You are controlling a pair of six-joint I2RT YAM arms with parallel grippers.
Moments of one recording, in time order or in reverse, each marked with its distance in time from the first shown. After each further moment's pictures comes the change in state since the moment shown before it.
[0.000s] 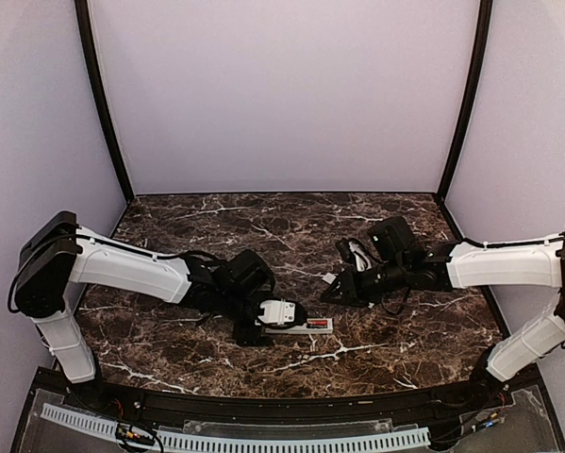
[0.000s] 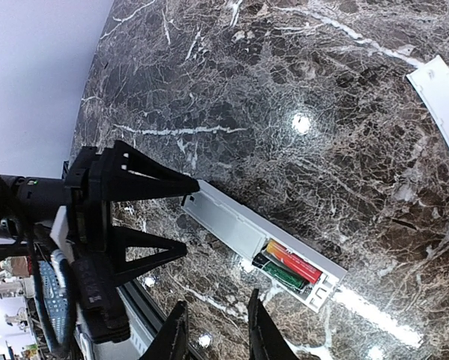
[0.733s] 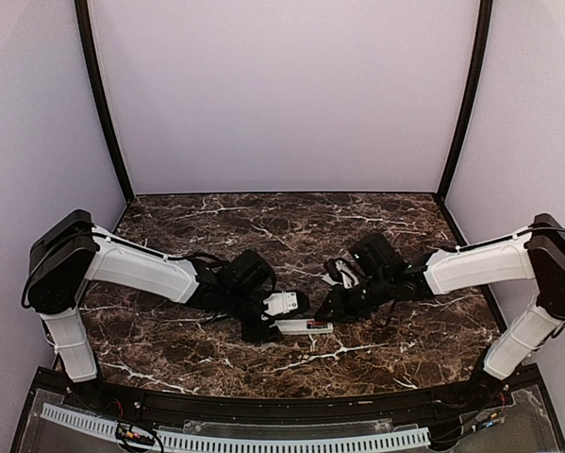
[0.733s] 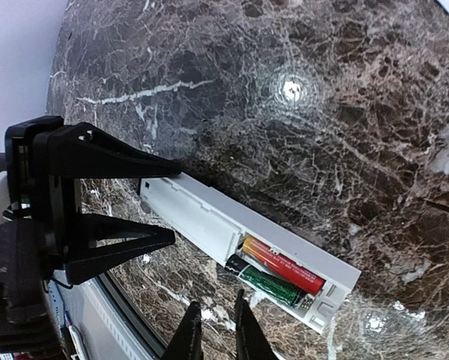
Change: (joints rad) left arm 0.032 0.082 -0.002 0.114 0.085 -0.229; right arm 0.048 0.145 -0.005 0.048 -0.001 0.034
